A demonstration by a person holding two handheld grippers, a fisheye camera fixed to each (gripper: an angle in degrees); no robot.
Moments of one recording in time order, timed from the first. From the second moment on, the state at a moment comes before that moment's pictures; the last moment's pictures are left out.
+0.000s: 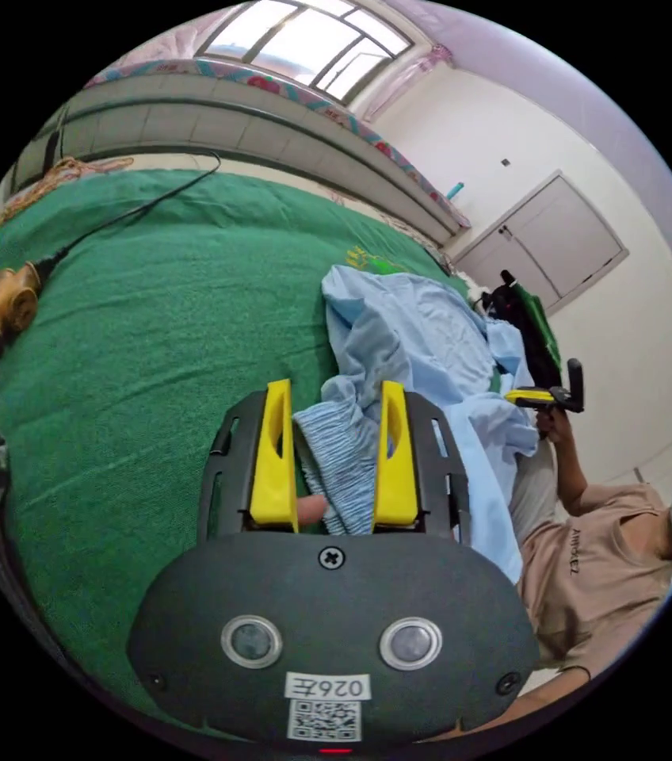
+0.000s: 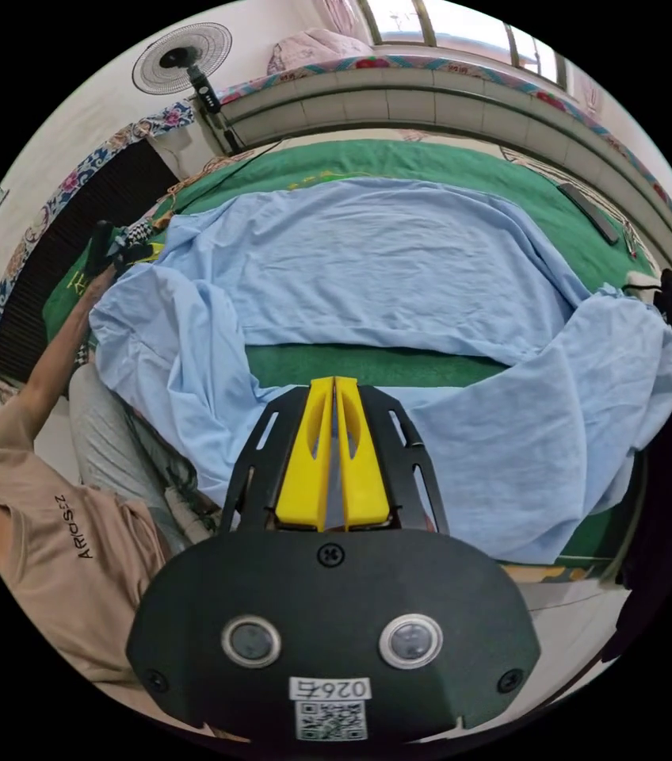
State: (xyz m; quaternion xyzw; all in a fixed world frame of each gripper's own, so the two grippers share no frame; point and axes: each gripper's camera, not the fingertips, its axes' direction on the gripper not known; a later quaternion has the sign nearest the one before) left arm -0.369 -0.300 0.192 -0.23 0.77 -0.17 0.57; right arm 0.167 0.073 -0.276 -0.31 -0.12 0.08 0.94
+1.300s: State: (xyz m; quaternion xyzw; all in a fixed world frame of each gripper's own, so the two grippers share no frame) left arm -0.375 -0.276 0.239 -0.37 0.51 -0.18 0.75; right arm 0.365 0.098 -0.330 -0.25 0.21 0.16 0.93
